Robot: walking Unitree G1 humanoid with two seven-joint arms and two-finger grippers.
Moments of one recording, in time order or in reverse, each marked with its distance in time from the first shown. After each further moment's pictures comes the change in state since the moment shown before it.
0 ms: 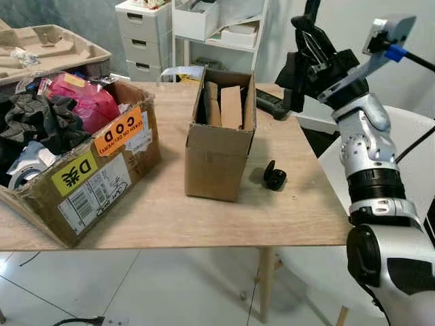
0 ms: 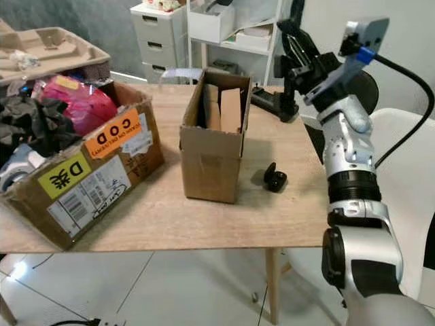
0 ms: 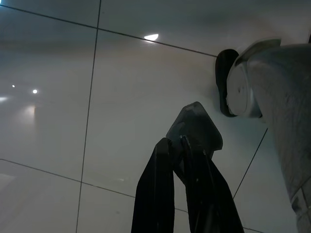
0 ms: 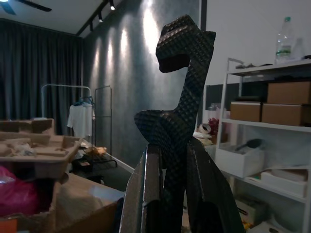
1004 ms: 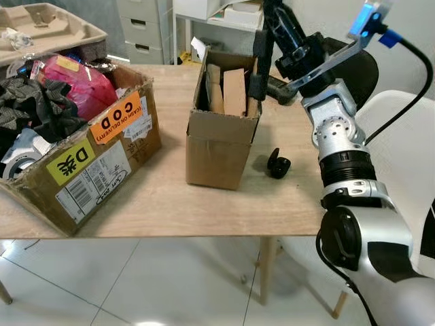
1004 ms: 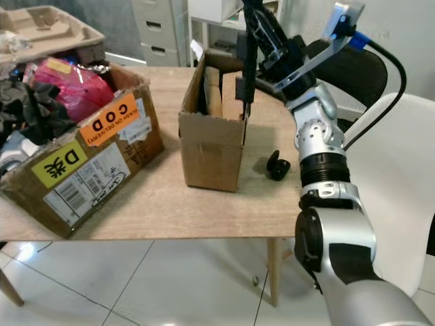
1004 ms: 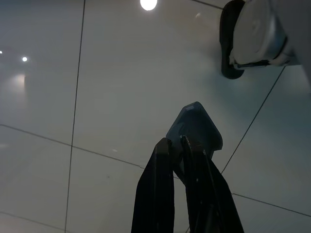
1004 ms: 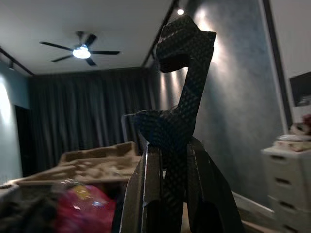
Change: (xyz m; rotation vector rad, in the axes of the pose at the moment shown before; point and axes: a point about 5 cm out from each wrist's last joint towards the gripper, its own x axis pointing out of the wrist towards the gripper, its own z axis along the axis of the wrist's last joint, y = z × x) left arm -0.008 0.005 -0.036 -0.053 0.043 0.020; right arm 0.030 0.029 -0.003 0.281 -0.131 0.200
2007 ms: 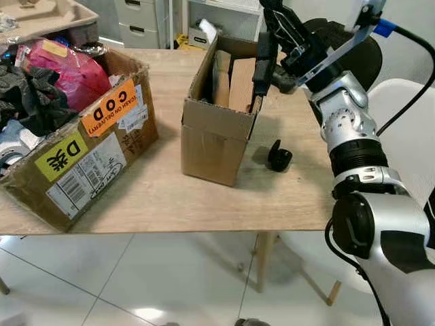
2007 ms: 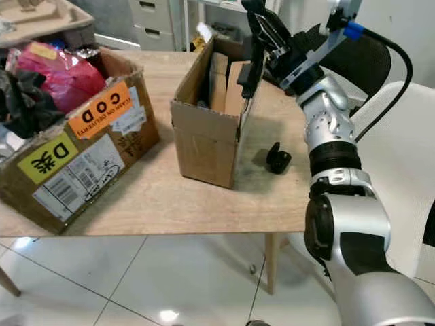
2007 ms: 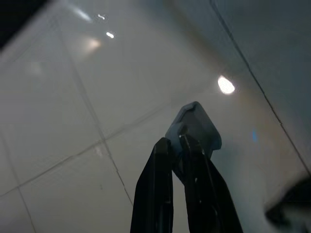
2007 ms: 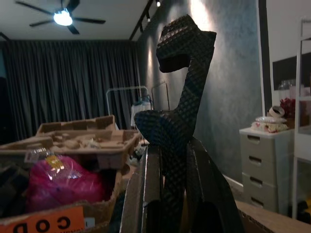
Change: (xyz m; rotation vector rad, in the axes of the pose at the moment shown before) left arm -0.043 0.140 0.023 -0.715 -0.322 0.575; right arm -0.001 -0.011 0.007 -0.078 0.075 -0.004
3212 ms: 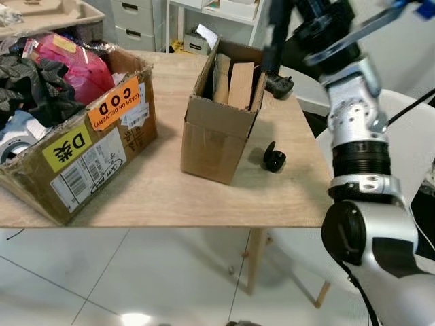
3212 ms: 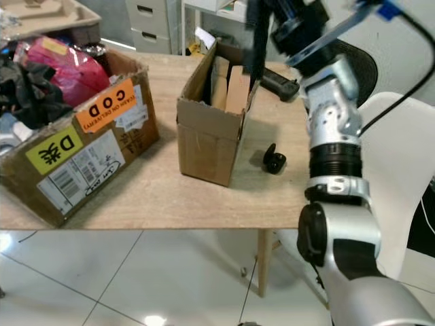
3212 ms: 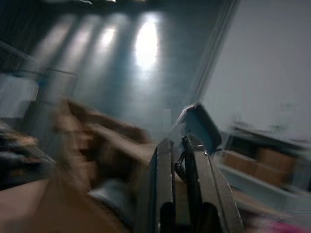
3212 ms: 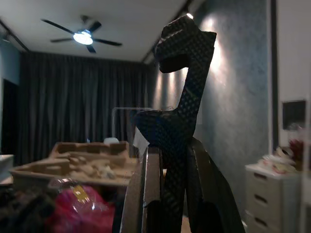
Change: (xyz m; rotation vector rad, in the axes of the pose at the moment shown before) left arm -0.156 0.034 0.342 -0.528 -1.530 -0.941; right arm 0.008 0.020 0.023 -0.042 -0.107 0.024
